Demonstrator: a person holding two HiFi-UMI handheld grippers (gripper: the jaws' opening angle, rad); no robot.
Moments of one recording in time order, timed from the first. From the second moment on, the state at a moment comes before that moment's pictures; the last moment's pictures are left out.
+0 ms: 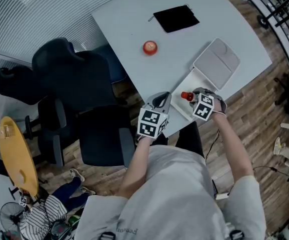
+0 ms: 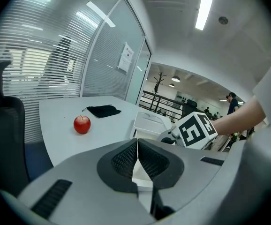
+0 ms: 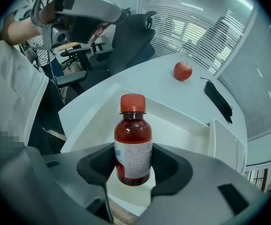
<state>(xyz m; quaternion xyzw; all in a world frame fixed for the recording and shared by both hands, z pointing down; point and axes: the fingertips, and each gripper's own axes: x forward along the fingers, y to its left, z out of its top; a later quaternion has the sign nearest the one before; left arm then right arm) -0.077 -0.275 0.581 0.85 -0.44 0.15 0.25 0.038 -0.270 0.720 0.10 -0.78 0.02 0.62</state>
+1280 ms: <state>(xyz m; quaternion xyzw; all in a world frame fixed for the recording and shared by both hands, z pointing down) -0.073 -0.257 0.590 0.85 -0.44 0.17 0.25 0.041 -0.248 0.751 0.05 -0.76 0.00 0.65</state>
